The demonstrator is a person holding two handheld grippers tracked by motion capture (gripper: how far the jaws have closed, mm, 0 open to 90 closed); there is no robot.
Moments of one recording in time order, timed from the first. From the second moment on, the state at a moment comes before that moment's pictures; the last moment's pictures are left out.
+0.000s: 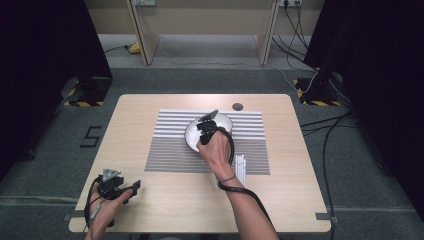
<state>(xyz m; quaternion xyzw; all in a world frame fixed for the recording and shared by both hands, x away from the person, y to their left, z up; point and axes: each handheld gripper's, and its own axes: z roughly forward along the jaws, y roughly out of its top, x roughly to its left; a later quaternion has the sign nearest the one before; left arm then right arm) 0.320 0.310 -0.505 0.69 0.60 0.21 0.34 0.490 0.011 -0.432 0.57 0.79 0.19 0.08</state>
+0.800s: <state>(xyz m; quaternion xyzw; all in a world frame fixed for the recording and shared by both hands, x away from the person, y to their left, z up) 0.320 0.311 -0.505 0.69 0.60 0.21 0.34 0.499 0.018 -0.440 0.57 0.79 0.20 0.09</state>
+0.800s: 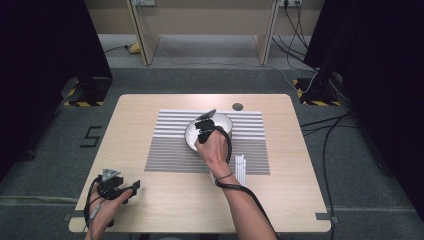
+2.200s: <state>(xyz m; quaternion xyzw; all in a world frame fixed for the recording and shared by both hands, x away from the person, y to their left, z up) 0.320 0.311 -0.507 0.70 0.60 0.21 0.33 0.507 0.027 -0.449 0.58 0.77 0.24 0.12</state>
